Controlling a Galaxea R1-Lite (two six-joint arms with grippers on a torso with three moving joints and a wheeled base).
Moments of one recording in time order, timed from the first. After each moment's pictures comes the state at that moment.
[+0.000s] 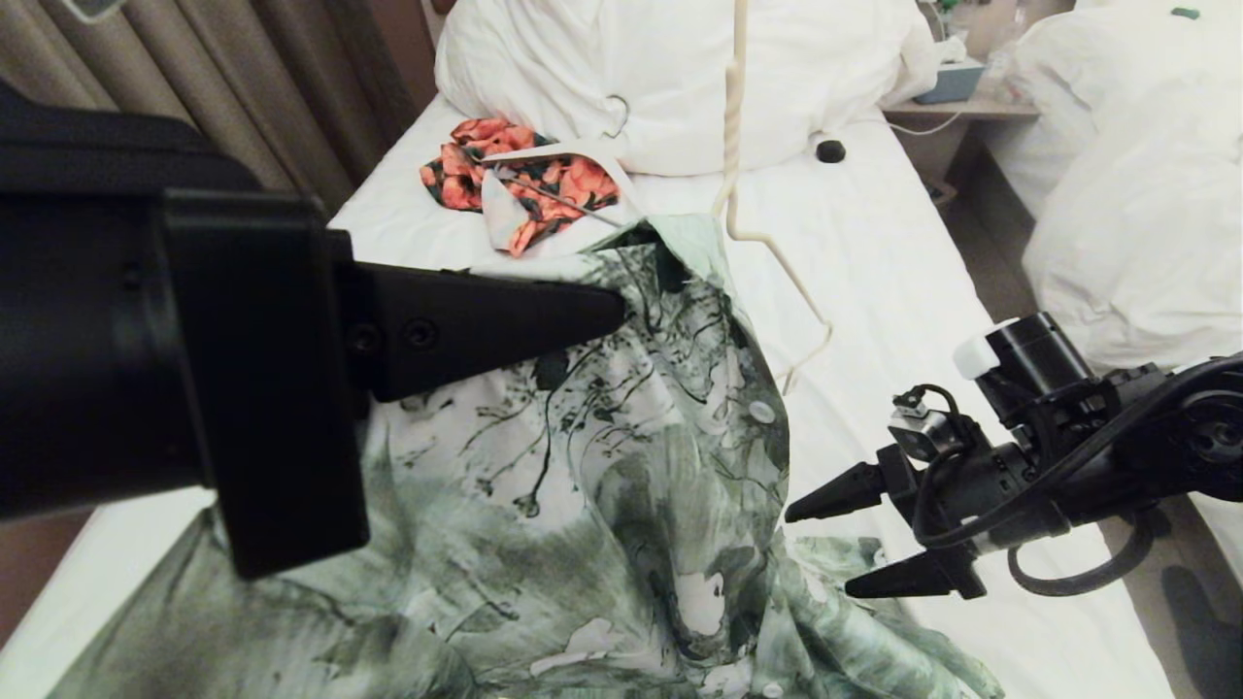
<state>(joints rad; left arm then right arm) -1.19 1.27 -1.30 0.22 0.26 -0.18 0.39 1.73 -1.08 0.26 0.71 0.85</state>
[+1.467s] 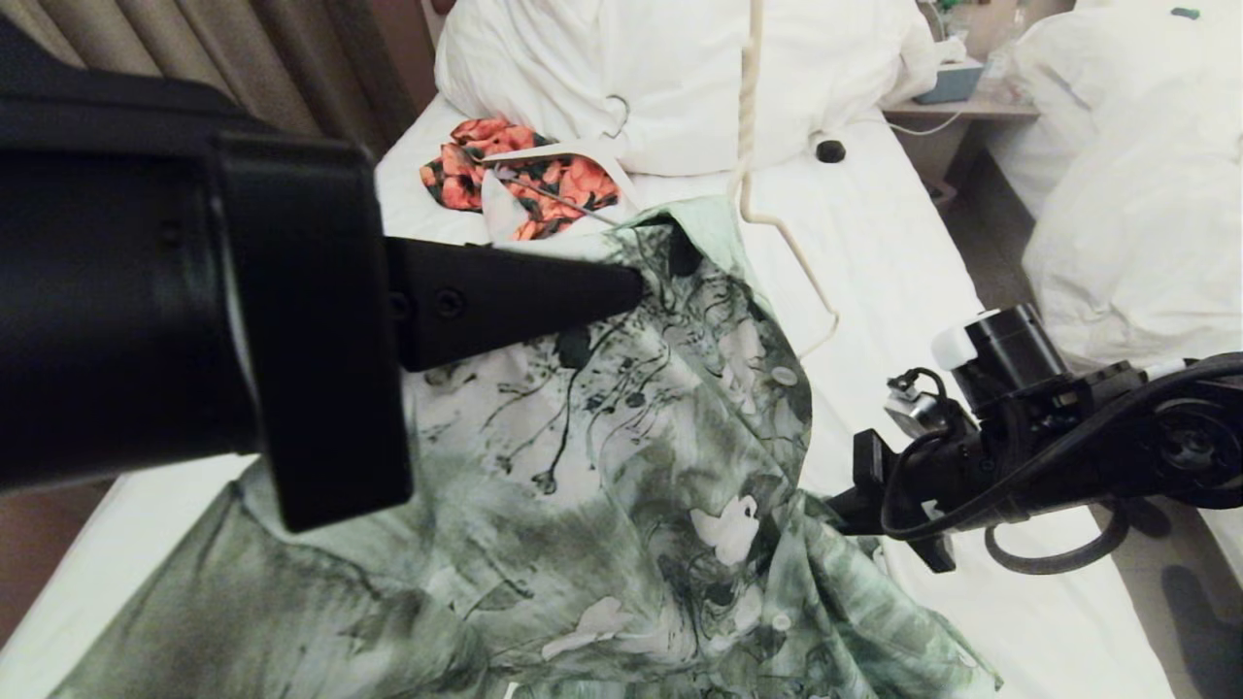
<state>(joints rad) -1.19 1.30 -1.34 0.22 0.26 -0.18 0.42 1.75 -1.09 0.16 0.49 0.91</state>
